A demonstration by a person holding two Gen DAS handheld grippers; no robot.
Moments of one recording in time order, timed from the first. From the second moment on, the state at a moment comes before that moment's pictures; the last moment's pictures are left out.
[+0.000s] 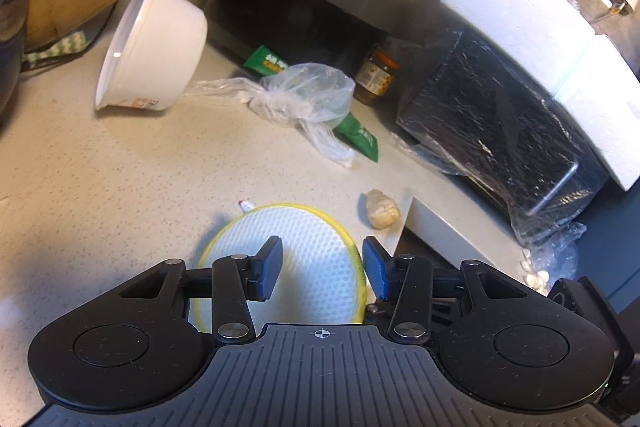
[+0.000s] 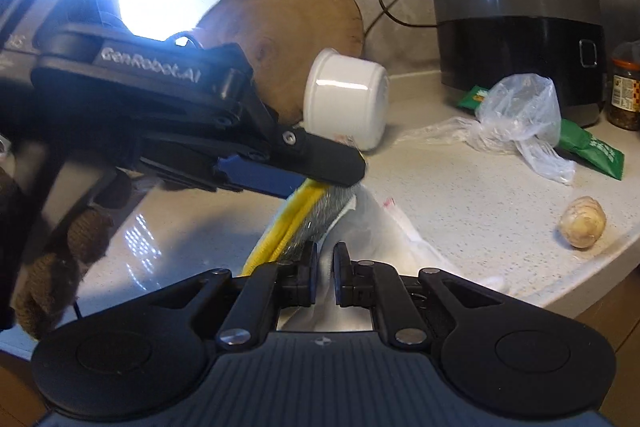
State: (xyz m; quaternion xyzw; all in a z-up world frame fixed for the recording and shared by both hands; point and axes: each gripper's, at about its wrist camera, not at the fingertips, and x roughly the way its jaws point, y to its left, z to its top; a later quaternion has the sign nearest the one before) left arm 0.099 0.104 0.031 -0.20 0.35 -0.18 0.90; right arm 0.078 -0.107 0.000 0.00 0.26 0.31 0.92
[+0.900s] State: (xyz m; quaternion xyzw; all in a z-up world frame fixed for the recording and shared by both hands) left arm 0.070 0.138 0.025 -0.11 0.33 -0.08 0.93; right arm 0.104 -0.081 -0.009 -0.01 0.30 0.25 0.92
